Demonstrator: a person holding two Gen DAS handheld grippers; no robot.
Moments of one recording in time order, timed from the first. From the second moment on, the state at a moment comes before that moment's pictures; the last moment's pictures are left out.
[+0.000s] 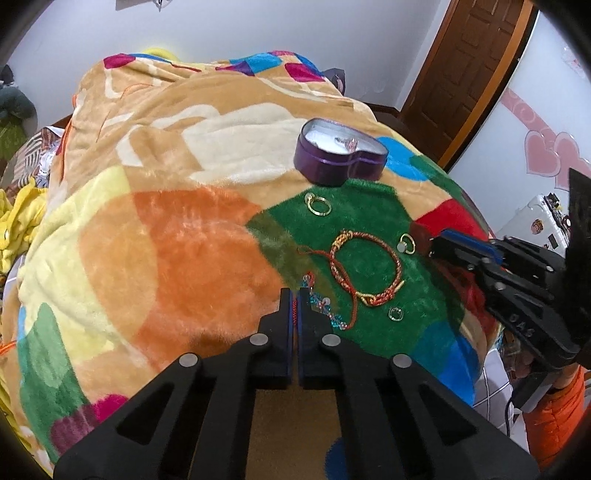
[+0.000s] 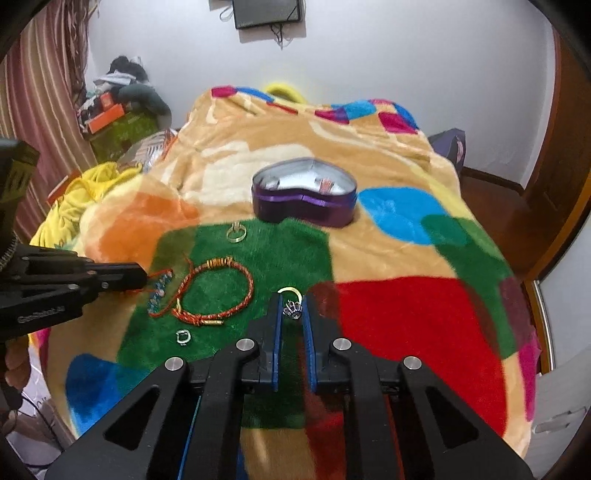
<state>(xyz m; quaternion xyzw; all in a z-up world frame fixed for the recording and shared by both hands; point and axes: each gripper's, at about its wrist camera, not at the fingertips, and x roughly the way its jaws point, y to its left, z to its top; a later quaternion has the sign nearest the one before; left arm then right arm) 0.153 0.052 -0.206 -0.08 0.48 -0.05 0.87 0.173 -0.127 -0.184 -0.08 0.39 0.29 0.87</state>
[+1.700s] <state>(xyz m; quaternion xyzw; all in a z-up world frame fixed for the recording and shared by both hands) 0.253 0.035 -0.089 -0.05 0.32 -0.09 0.94 0.234 -0.114 -0.108 -0.04 0.28 0.30 0.91</state>
